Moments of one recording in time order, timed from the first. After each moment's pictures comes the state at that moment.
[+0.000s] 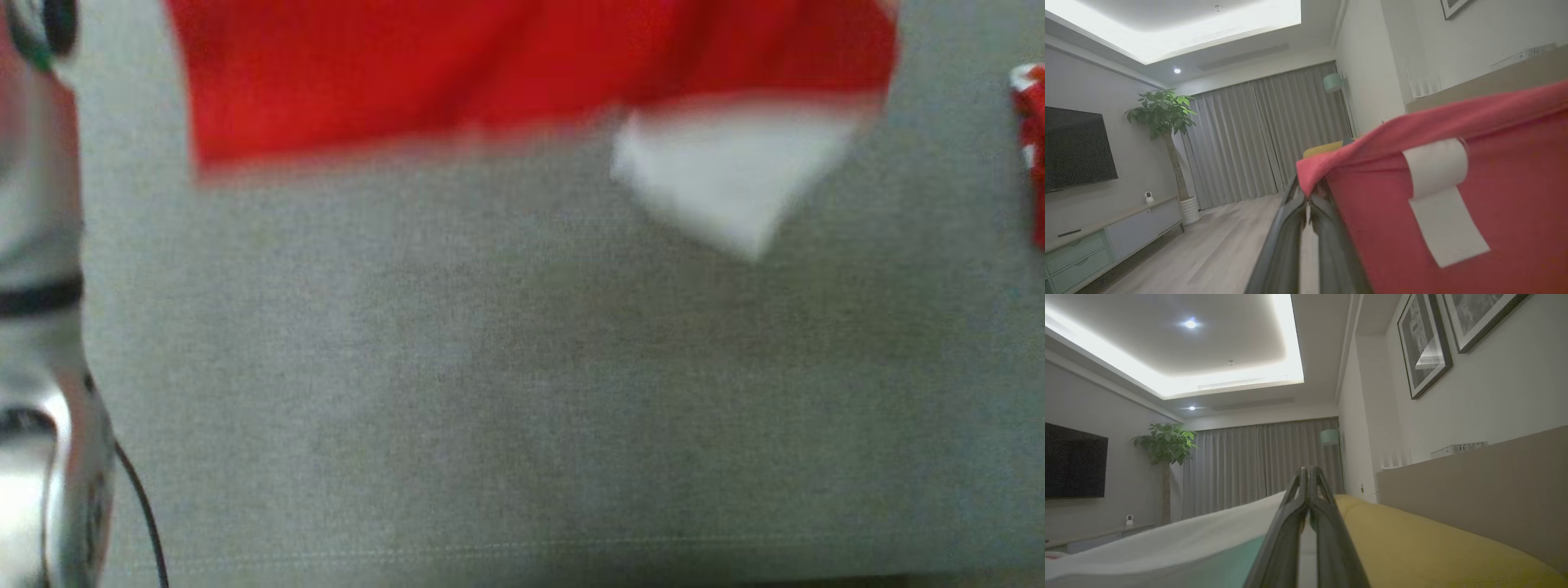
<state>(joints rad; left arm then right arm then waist) -1.14 0.23 -0.14 0.50 -0.02 0.03 -0.19 -1.36 -0.27 0.01 0.69 0.28 0.13 -0.22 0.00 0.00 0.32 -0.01</state>
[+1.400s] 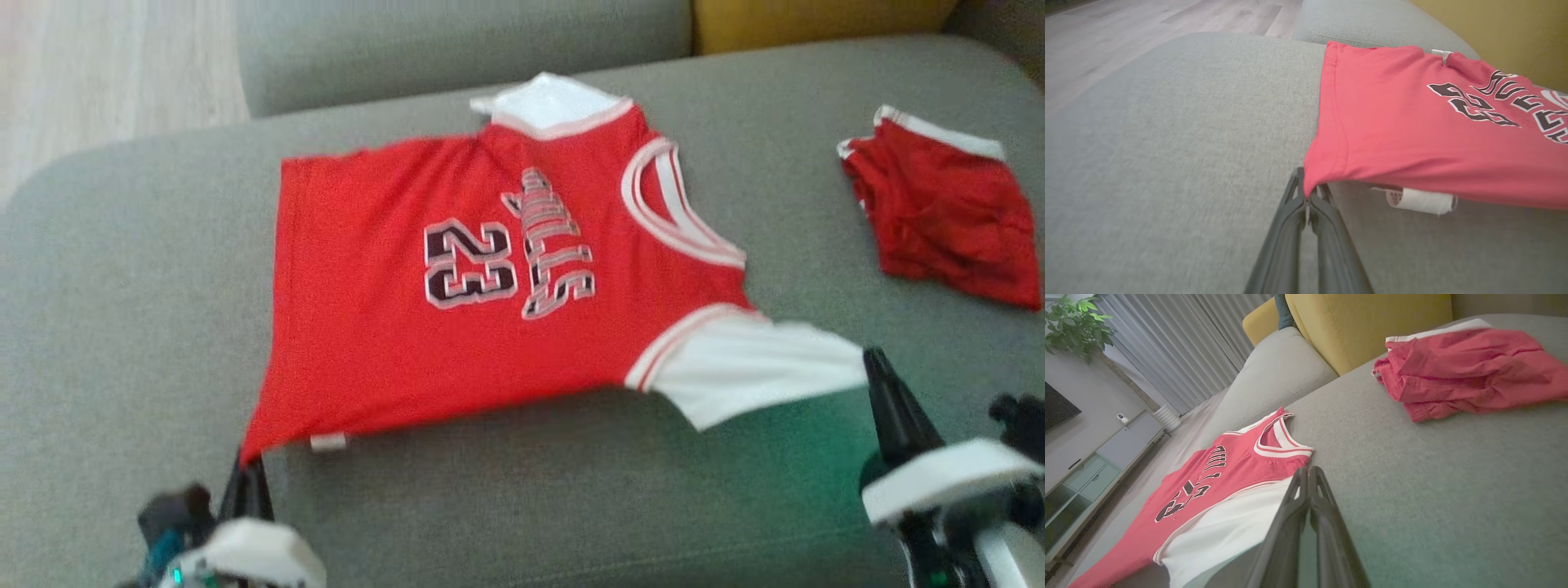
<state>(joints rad) -0.03 0.03 -0.02 0.48 -0.23 0.11 -0.26 -0.05 -0.25 0.12 0.29 0.72 0.13 -0.05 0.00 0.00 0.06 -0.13</state>
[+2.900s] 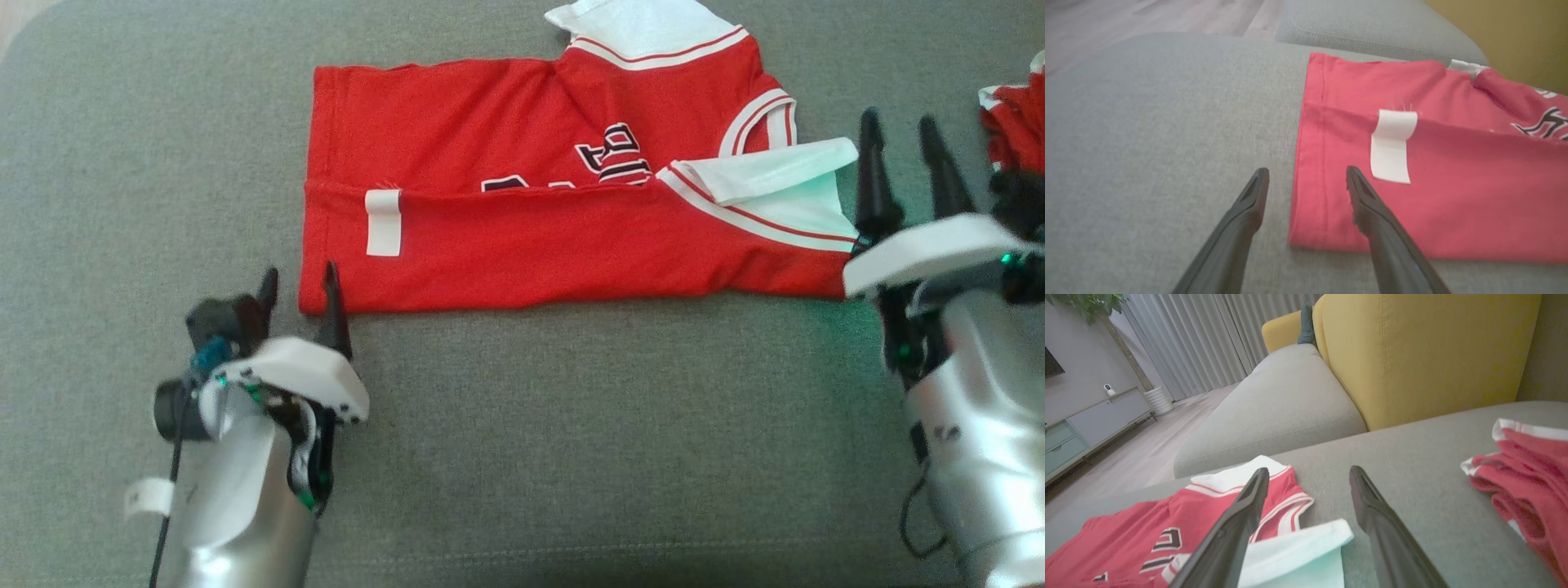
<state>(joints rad) -0.42 0.03 -0.16 0.68 -0.26 0.08 -0.26 -0.63 -0.20 0.12 0.75 0.47 0.13 -0.24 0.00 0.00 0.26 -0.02</state>
